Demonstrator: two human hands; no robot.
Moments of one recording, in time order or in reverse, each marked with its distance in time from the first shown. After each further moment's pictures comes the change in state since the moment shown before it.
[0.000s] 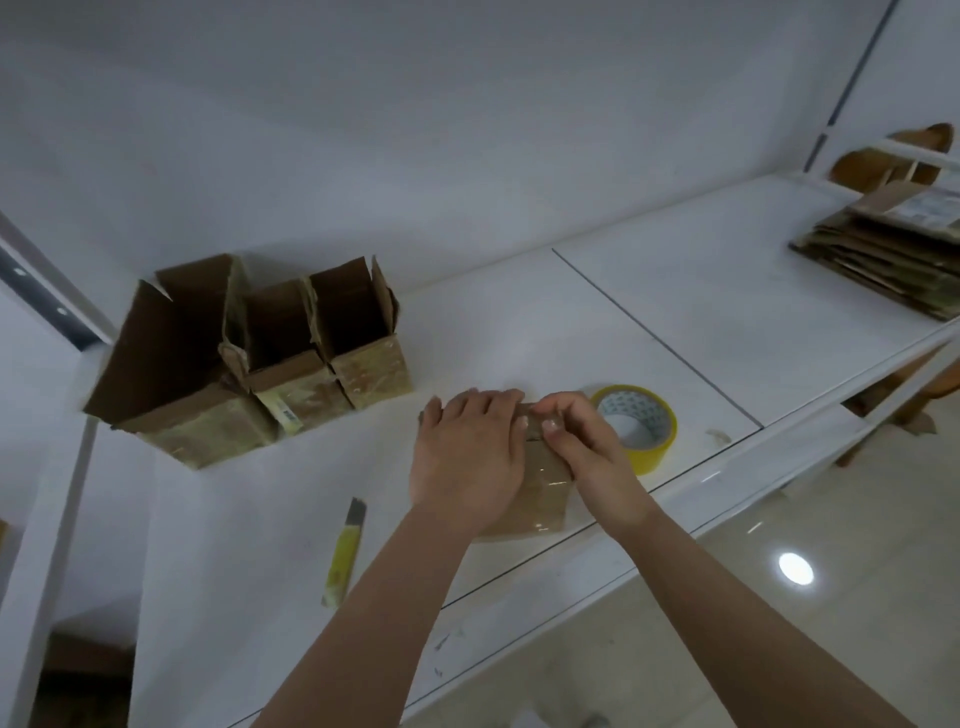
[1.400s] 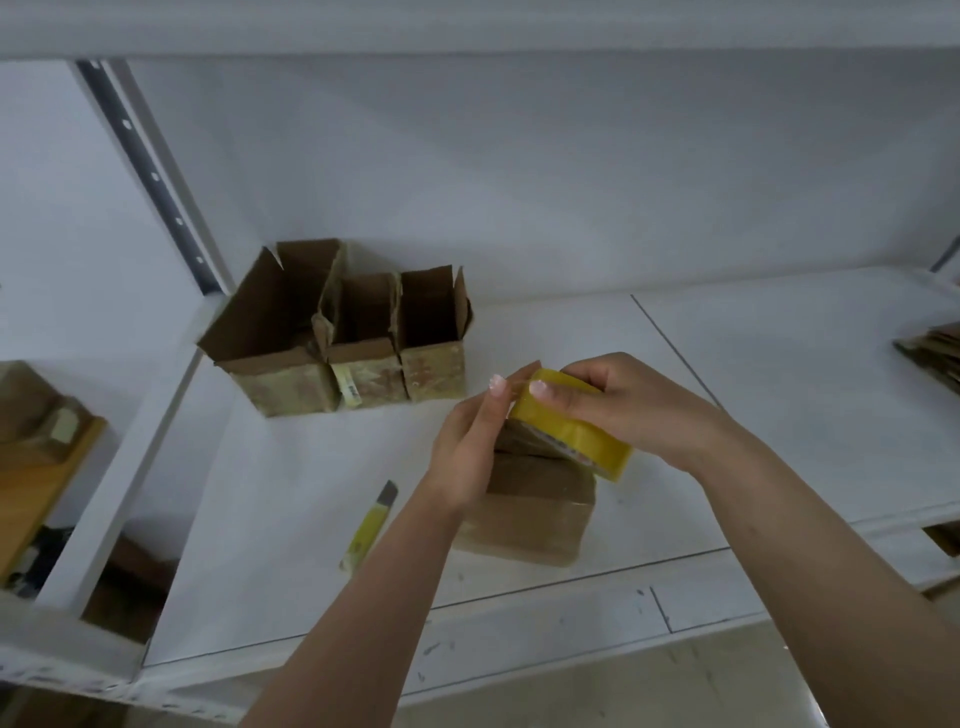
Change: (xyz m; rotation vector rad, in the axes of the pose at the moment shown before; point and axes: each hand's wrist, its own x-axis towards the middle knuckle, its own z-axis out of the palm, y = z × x) left_hand -0.011 -0.010 -0.026 -1.240 0.201 -0.174; right_hand 0.057 -0.112 0.002 -0.590 -0.480 0.069
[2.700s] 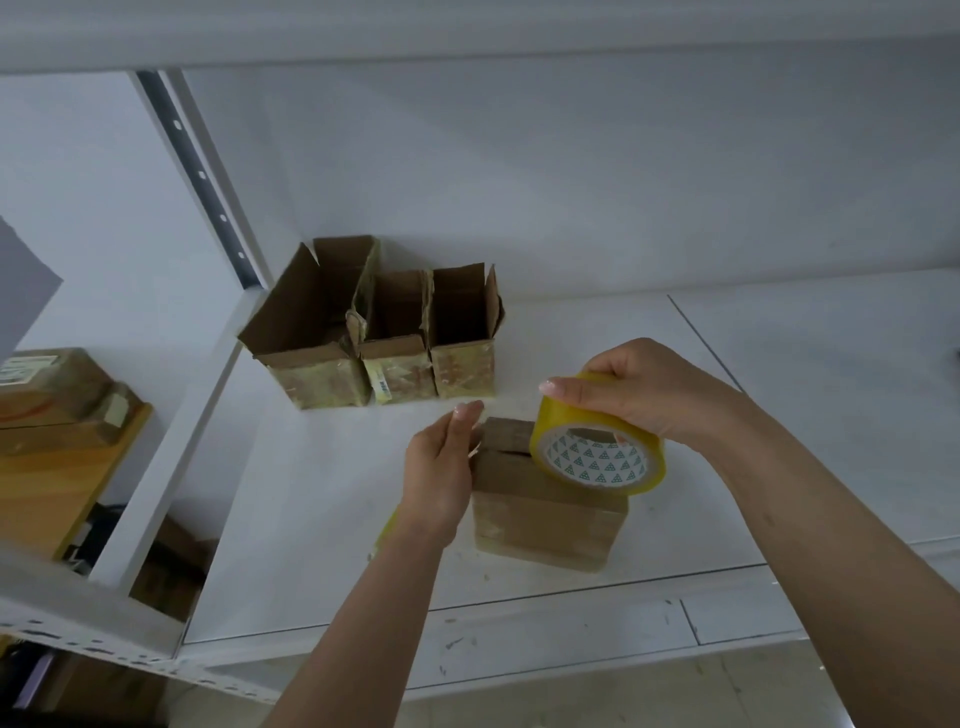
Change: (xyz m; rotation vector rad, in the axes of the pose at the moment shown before) left_hand -0.015 -0.022 -0.029 -0.104 0.404 -0.226; right_hand 0.017 -0.009 -0.001 -0.073 -0.015 0.023
